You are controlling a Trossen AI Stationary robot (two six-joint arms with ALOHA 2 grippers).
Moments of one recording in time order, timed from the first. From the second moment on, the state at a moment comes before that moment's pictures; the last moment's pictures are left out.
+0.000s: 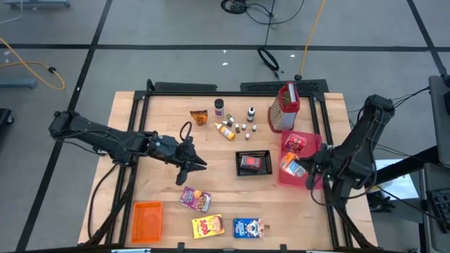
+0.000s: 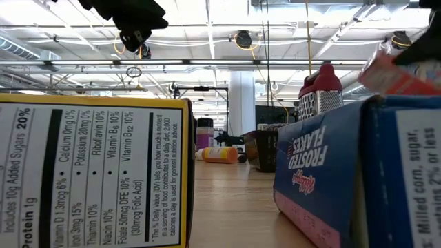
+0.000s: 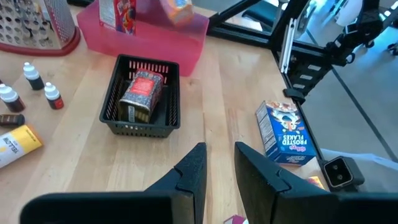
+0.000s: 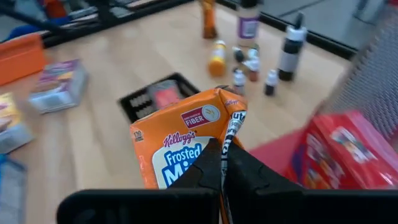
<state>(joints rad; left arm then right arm) -0.19 1.14 0.78 -0.09 0.01 -0.30 1.07 0.92 0.62 -1.22 1.10 1.63</state>
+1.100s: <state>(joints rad) -0.20 1.28 0.78 0.00 -0.01 -0.31 1.07 0.92 0.40 -1.35 1.21 2.03</state>
